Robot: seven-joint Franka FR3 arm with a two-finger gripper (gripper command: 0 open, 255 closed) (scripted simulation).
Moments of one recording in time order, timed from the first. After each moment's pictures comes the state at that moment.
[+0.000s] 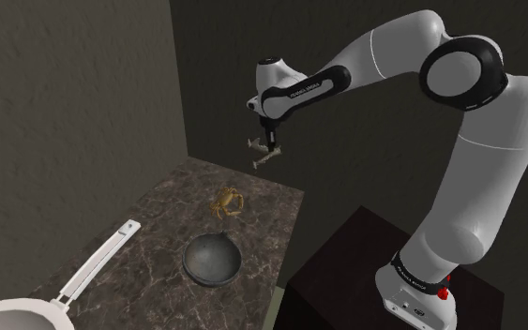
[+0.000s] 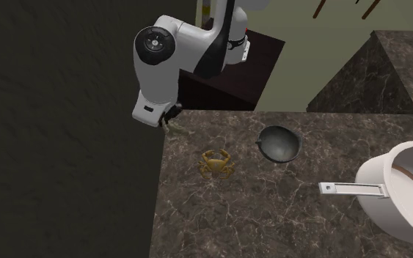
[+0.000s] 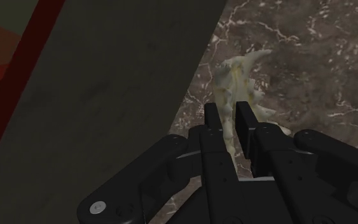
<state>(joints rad) -0.02 0.24 0.06 -1.94 -0.25 2.17 -0.71</state>
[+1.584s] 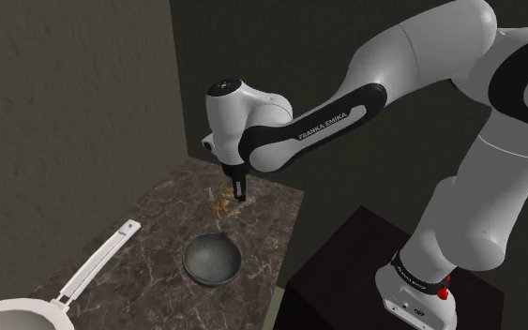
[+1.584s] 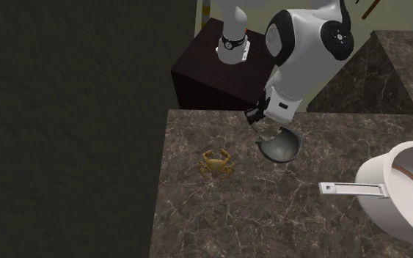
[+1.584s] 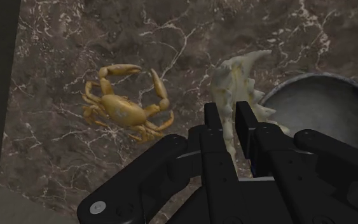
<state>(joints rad) 0.28 0.09 0.31 -2.10 -0.23 2.08 -0.19</state>
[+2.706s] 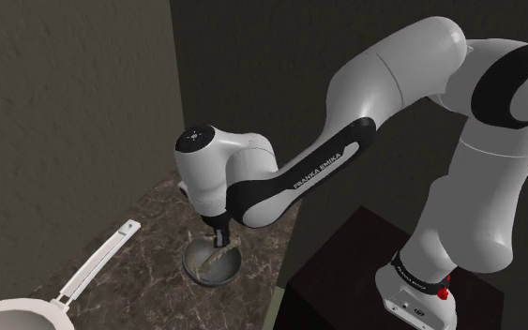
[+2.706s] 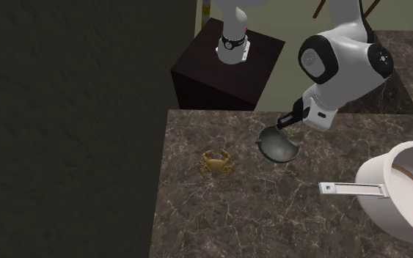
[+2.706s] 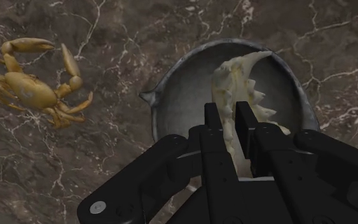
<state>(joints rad) 0.41 0.23 0.39 -2.06 -0.28 2.13 0.07</state>
